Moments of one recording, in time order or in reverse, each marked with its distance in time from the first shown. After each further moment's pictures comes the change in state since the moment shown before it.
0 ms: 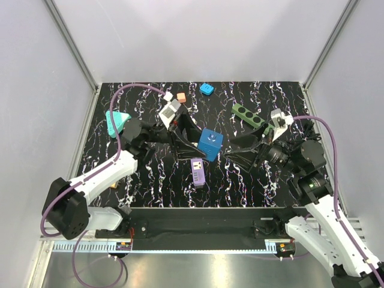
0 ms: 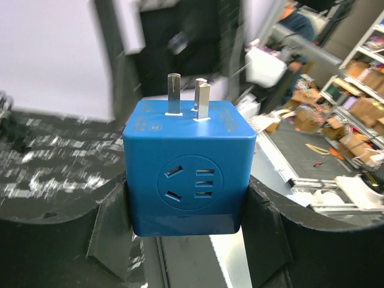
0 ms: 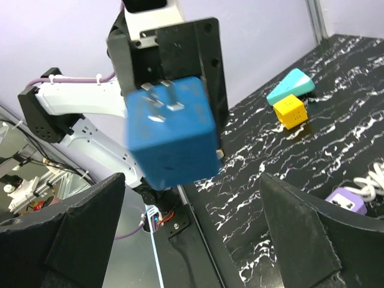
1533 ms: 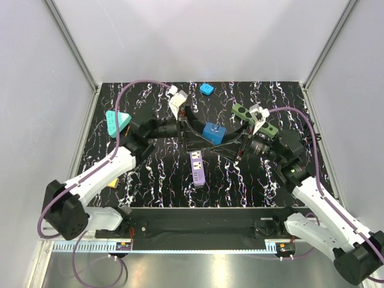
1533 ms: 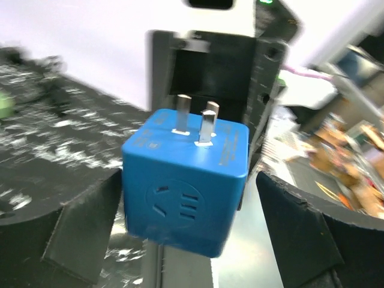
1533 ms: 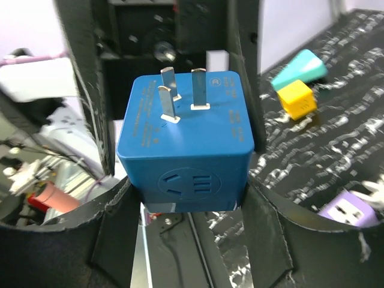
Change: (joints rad) left arm -0.008 0.005 0.114 -0.402 -0.179 0.105; right arm 0.088 0.202 -0.038 0.189 0.014 -0.032
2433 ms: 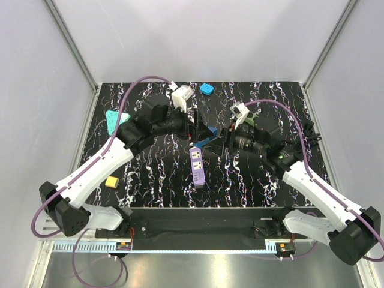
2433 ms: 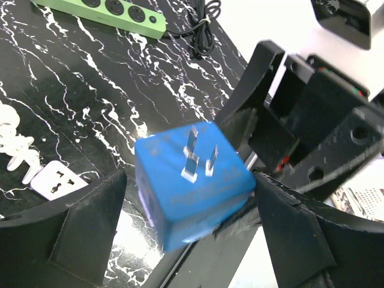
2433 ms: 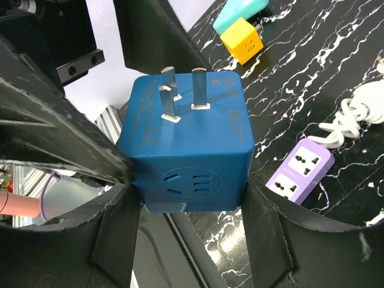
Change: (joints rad) left arm -0.069 0.015 0.337 -0.925 -0.572 0.267; right arm 0.065 0.192 0.150 -0.322 0.182 -0.145
